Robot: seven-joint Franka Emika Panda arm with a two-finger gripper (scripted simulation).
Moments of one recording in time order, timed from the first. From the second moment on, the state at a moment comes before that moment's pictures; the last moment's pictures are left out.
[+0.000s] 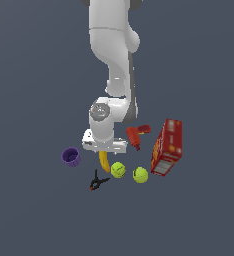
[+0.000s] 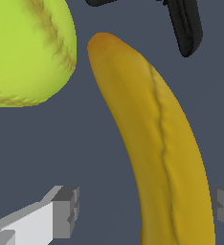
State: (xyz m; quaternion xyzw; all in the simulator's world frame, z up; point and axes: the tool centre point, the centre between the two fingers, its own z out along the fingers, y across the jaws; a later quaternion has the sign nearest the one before) arm -0.007 -0.056 0.022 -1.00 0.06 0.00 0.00
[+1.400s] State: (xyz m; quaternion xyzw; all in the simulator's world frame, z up) arm 0.004 -0.078 0.069 -1.00 0.06 0.00 0.00
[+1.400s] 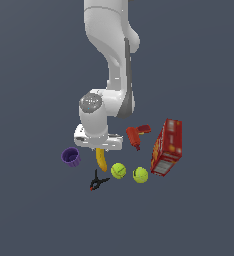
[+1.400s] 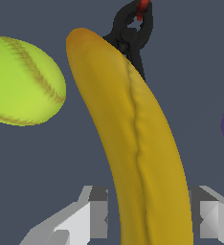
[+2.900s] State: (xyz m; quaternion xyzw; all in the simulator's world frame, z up) arm 0.073 -0.178 0.343 -1.00 0.06 0.00 0.00
